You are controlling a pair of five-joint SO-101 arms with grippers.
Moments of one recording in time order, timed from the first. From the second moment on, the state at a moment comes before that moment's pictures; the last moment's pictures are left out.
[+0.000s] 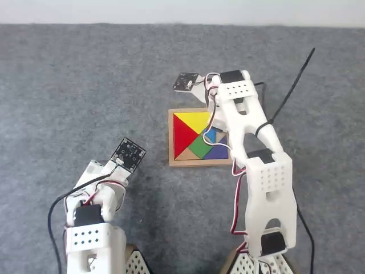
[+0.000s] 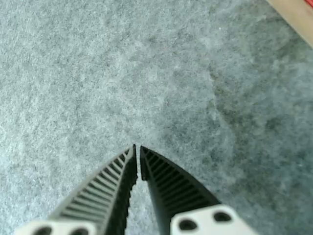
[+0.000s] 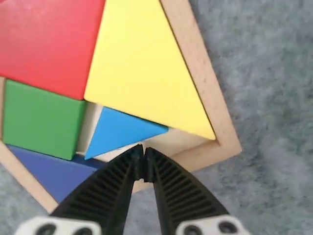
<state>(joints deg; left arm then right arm) -14.4 -77.6 93.8 48.0 -35.7 -17.1 42.1 -28.8 80.4 53.1</state>
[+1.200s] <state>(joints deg) -14.4 -77.6 93.8 48.0 -35.7 -25.2 43.2 -28.8 90.0 55.4</state>
